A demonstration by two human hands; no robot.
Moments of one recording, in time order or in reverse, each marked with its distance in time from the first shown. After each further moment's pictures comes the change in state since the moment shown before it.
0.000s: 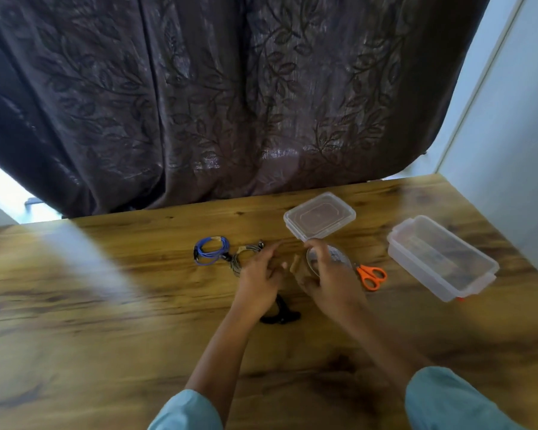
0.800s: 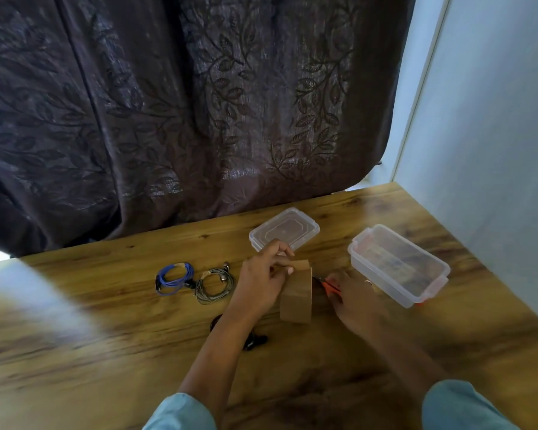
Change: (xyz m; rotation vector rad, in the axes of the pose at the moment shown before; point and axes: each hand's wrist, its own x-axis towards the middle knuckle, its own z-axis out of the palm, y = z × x) left_hand 0.030 0.052 0.033 -0.067 -0.091 0.284; right_hand -0.010 0.086 -0.038 -0.197 -0.085 0.354
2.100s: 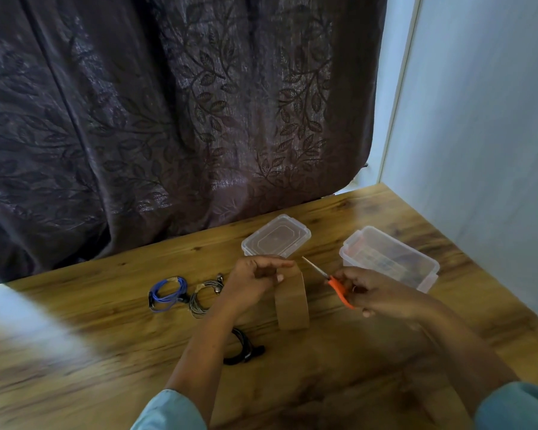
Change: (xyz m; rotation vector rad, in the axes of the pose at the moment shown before) left_hand 0.014 -0.002 -0.014 -0.324 -0.170 -0.157; right_hand -0.017 0.013 -0.076 0.471 -0.424 -0.099
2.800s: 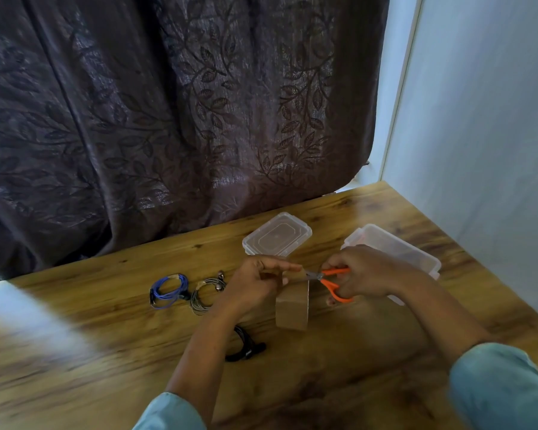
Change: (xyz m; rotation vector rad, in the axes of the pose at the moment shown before) left_hand -0.007 0.009 0.004 0.056 -0.064 0.023; right_hand 0.019 -0.039 -0.012 -0.489 0.036 -0.062
